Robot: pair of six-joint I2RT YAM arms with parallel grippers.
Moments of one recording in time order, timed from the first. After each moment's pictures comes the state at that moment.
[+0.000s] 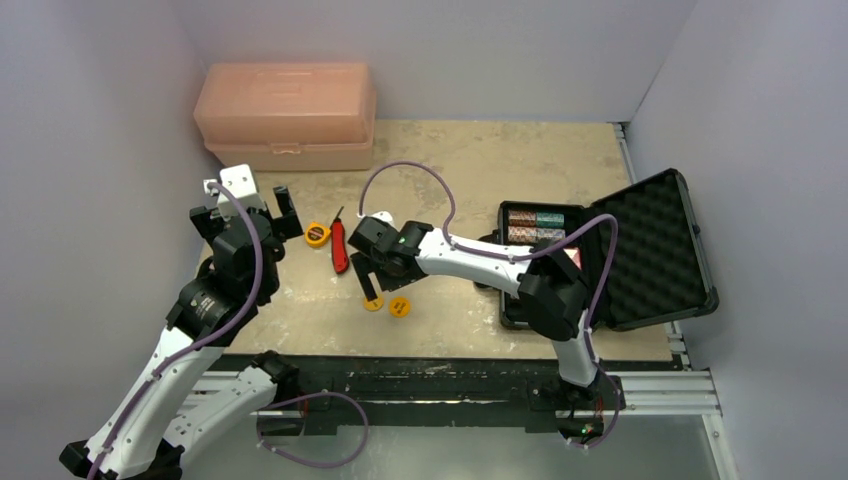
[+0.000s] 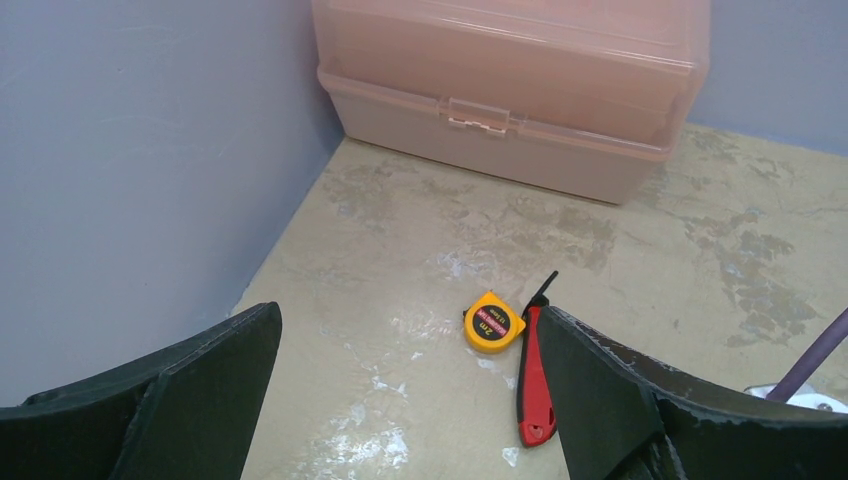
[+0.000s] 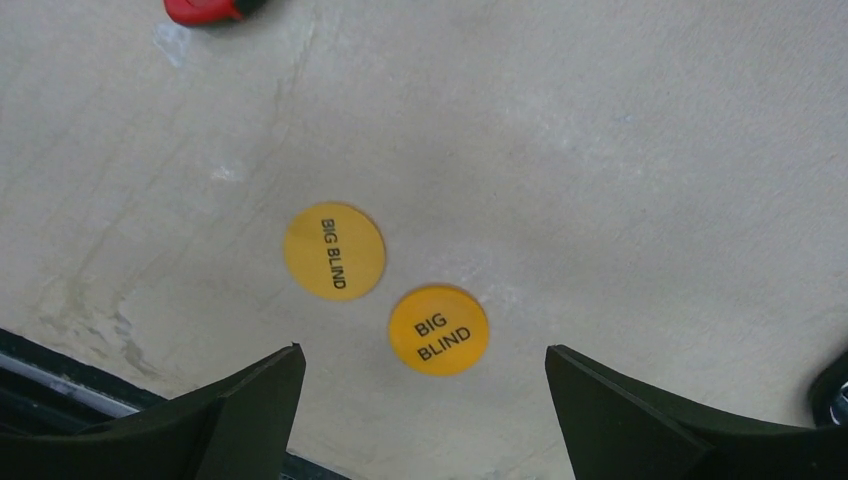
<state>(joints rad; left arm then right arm) -0.55 0.72 1.03 -0.59 -0.90 -0.21 1.07 2.01 1.66 -0.80 0.22 0.60</state>
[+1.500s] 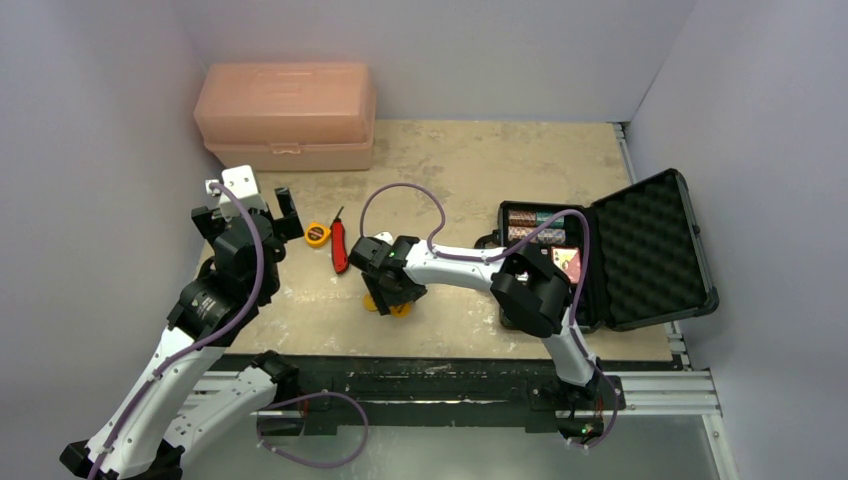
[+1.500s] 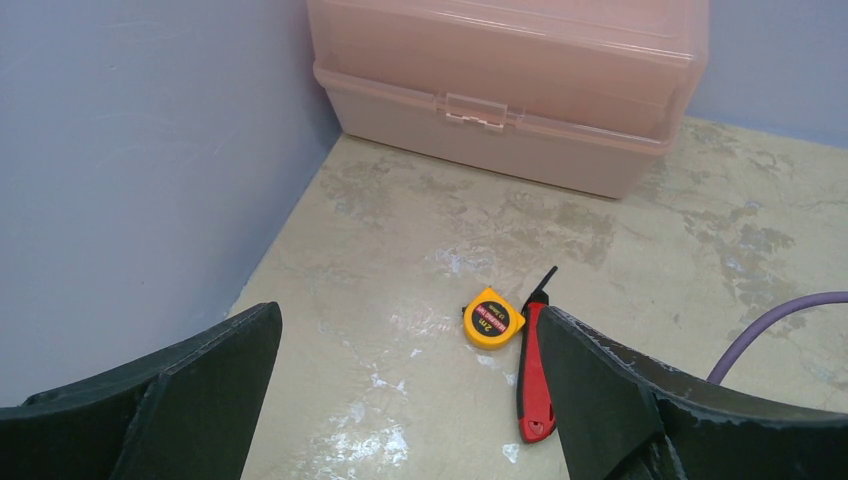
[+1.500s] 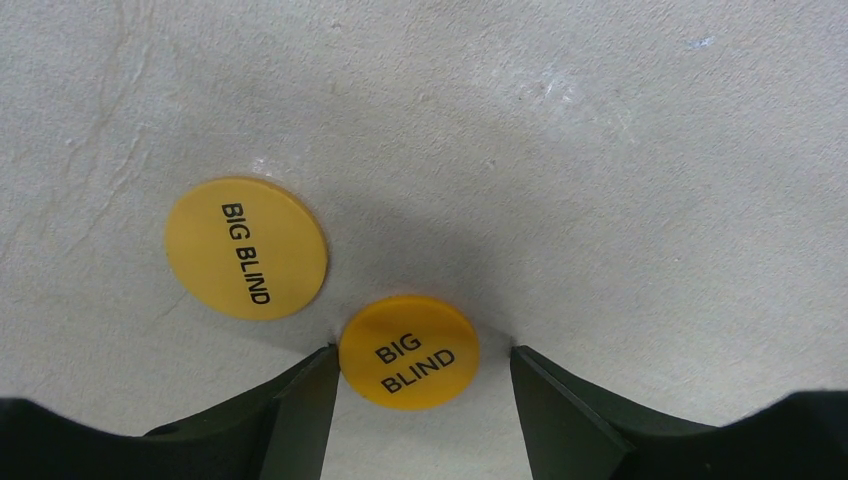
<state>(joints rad) -0.55 0.72 1.02 -0.59 -0.89 -0.21 1.10 2.11 1.59 -0.81 0.22 0.60</state>
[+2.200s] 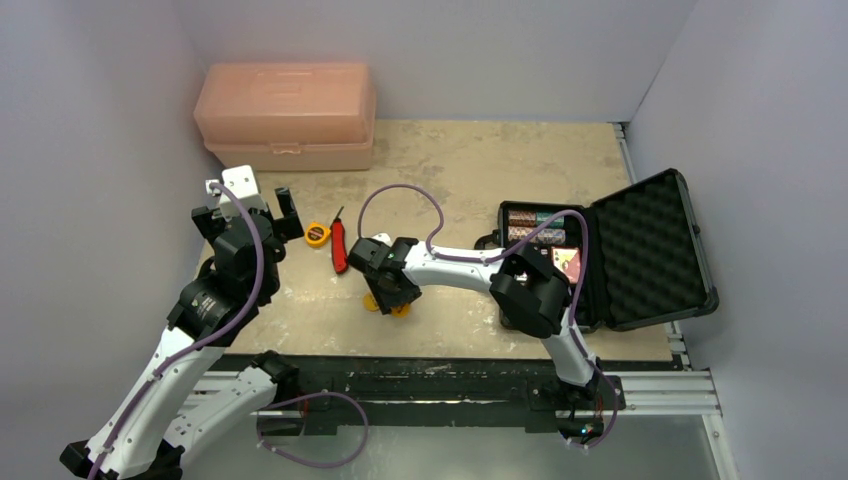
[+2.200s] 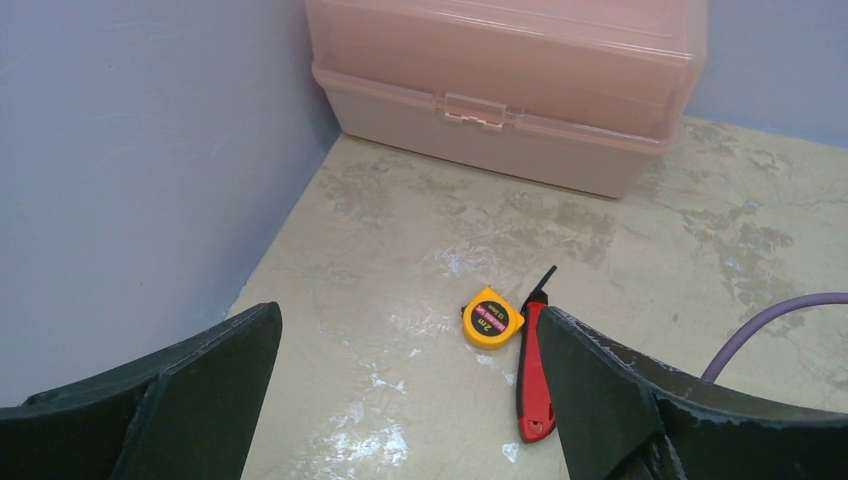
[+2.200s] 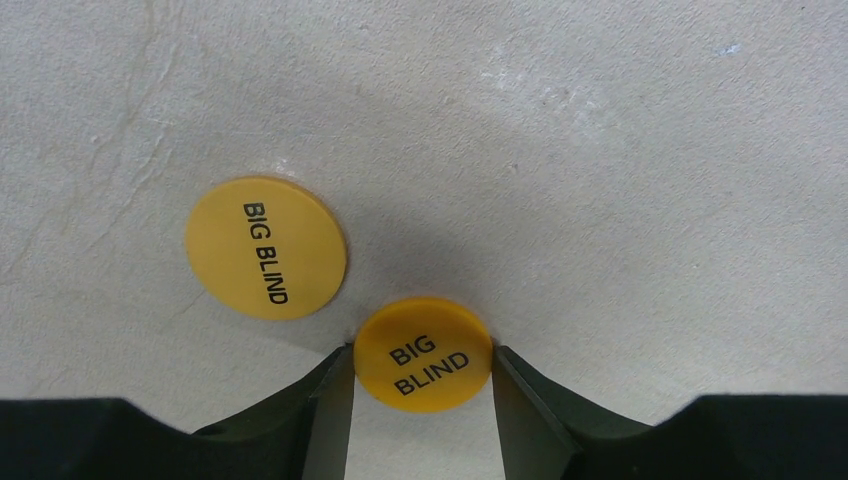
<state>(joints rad) -0.55 0.72 1.02 -0.59 -0.89 -0.21 1.11 2.12 1.59 -0.79 0.21 0.59</state>
